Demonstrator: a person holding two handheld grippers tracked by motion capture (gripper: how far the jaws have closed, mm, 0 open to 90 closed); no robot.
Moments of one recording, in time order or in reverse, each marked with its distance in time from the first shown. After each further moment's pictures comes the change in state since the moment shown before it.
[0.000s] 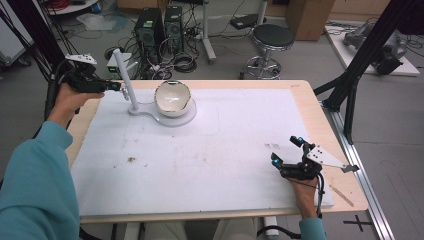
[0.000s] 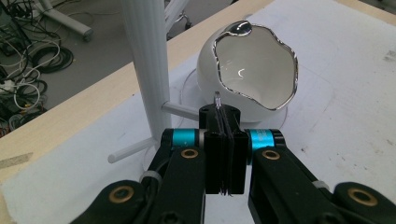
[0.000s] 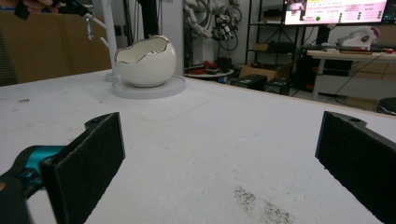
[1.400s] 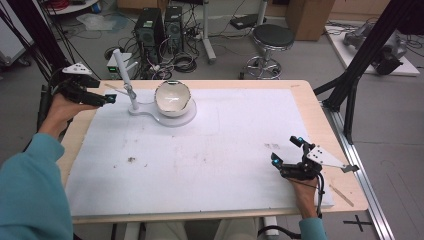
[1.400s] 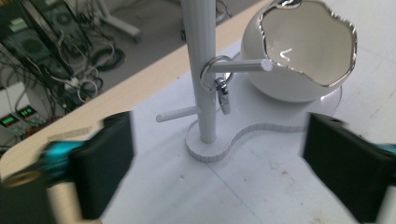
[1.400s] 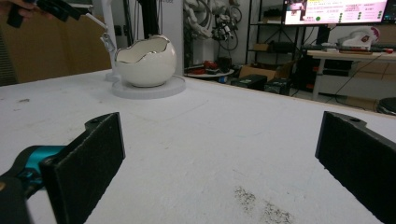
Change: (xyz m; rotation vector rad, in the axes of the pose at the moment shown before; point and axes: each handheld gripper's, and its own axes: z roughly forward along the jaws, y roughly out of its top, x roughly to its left) left arm -0.010 -0.033 -0.016 -0.041 0.196 0.037; right arm 0.000 0.000 0.000 0.000 0.000 -0.002
